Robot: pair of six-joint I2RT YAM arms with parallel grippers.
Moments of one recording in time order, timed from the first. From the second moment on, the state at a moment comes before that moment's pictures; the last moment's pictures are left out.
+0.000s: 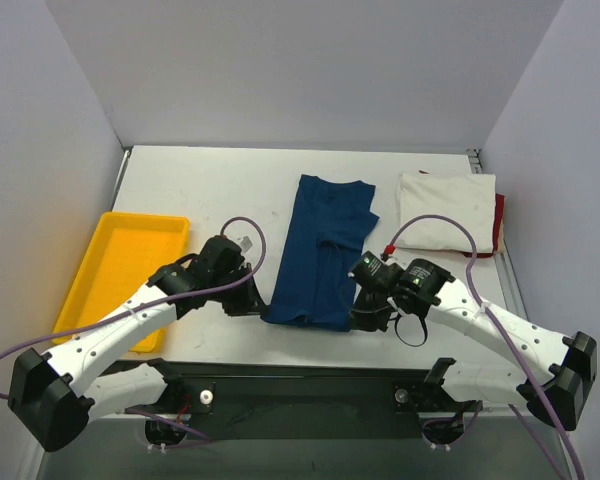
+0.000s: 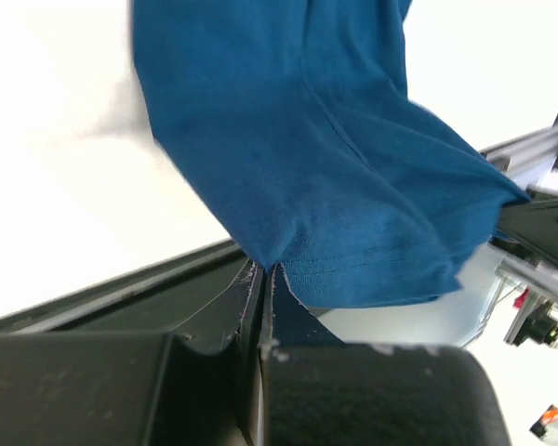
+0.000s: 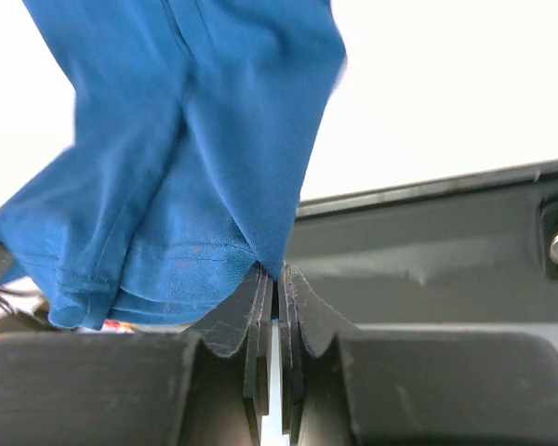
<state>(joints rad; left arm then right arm) -0.71 1.05 0.83 -0.72 0.23 -0.87 0.94 1.11 0.95 -1.08 0.08 1.36</state>
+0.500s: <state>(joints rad) -0.56 1.52 1.10 -0.49 0.34 -0.82 0.47 1.47 1.27 -1.10 0.00 0.90</state>
